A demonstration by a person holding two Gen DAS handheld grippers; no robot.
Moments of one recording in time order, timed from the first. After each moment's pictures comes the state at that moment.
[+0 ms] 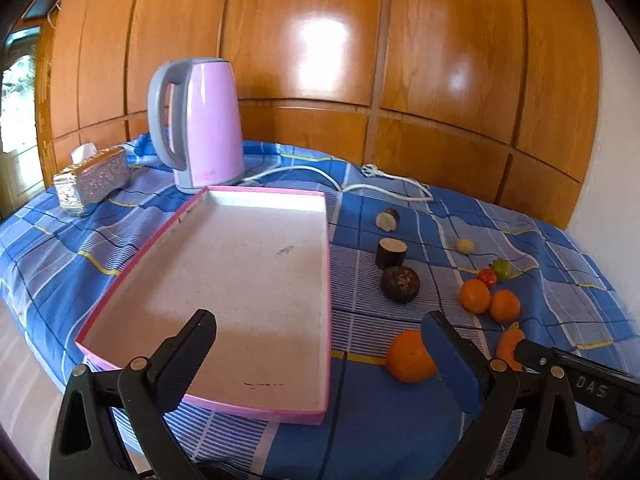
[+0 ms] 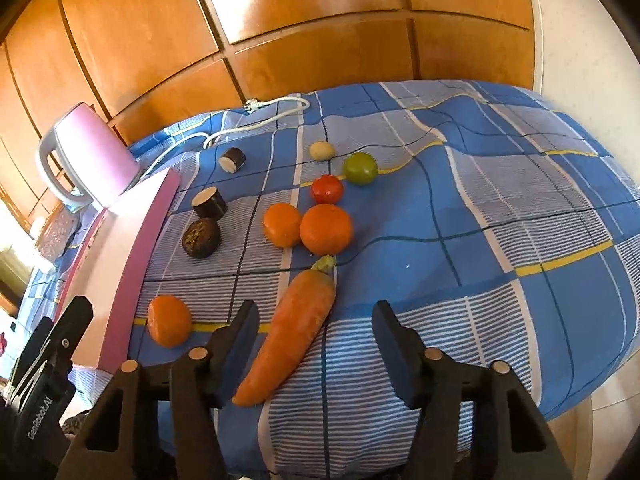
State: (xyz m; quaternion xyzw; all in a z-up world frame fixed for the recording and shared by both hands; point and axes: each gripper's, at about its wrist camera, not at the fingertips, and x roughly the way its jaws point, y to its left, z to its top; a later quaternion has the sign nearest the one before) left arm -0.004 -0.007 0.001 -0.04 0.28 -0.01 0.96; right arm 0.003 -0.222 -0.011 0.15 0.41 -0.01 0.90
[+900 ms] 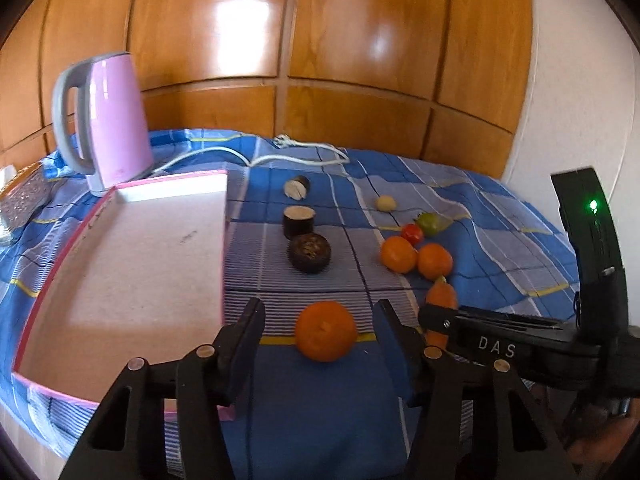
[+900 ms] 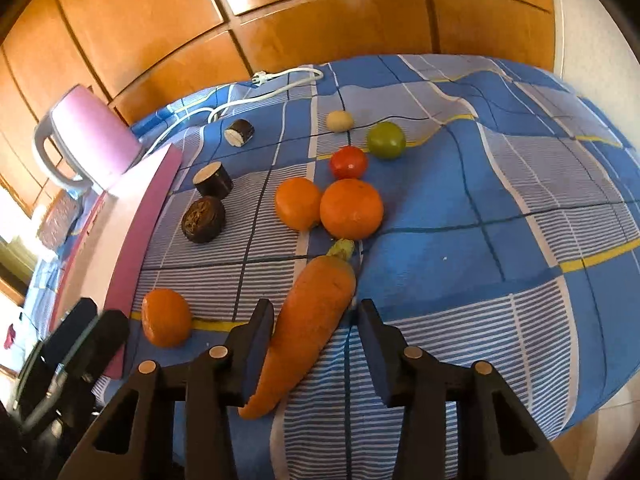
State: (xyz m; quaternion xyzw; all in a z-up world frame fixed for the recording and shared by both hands) left arm 0.007 -0.048 -0.009 0.00 0.33 -0.16 0.93; right arm 0.027 -0.215 -0.031 0.16 0.45 0.01 0.88
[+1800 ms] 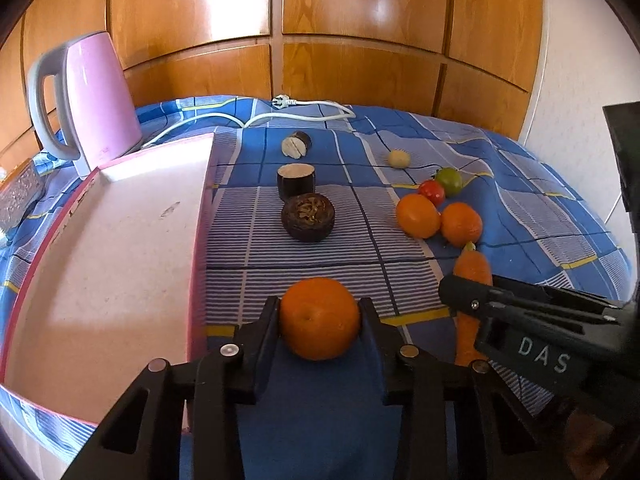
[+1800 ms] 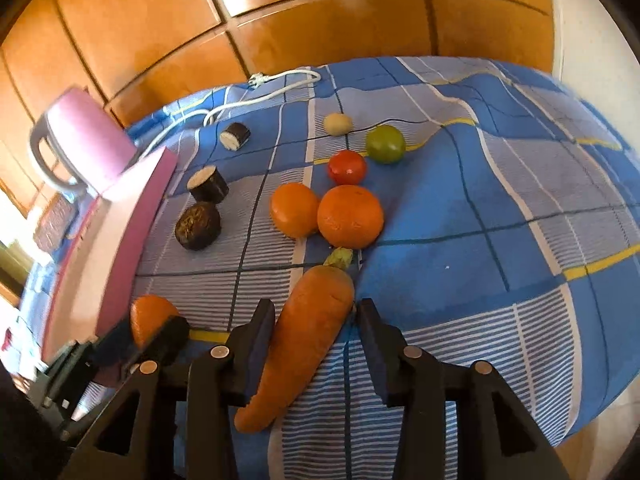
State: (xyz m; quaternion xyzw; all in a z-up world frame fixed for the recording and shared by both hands) left arm 0.031 -0.065 -0.037 0.03 0.38 -0.13 0.92; right arm 0.033 -0.210 -0.031 0.14 0.44 0.00 0.89
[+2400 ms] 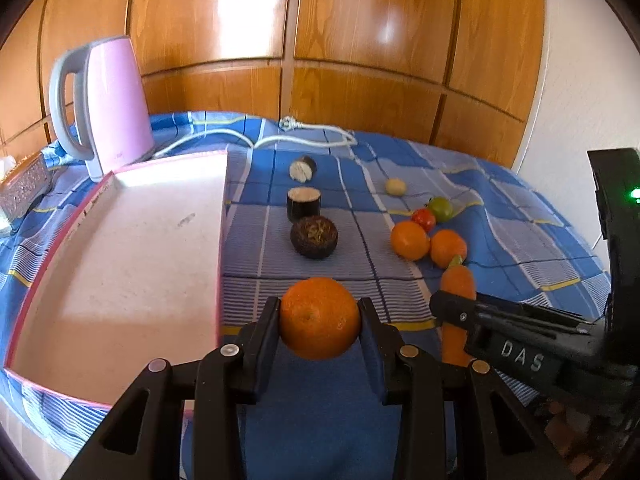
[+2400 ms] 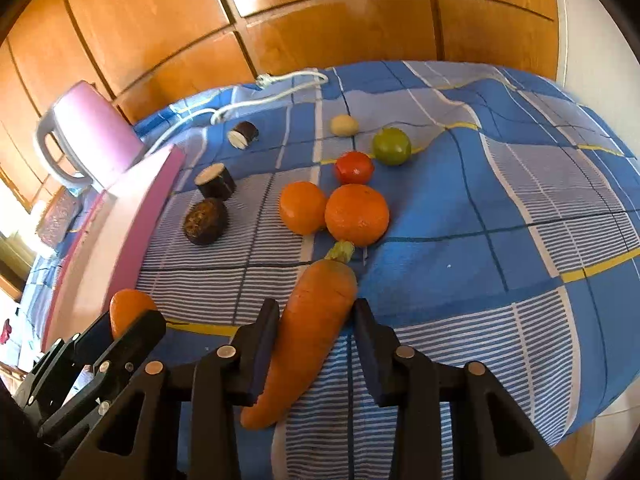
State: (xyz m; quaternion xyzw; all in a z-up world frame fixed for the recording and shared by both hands) left arm 0.013 -0.049 -0.018 0.00 0.34 -0.14 0.93; right arm 0.025 -0.210 -0.025 0.14 0.43 0.01 0.89
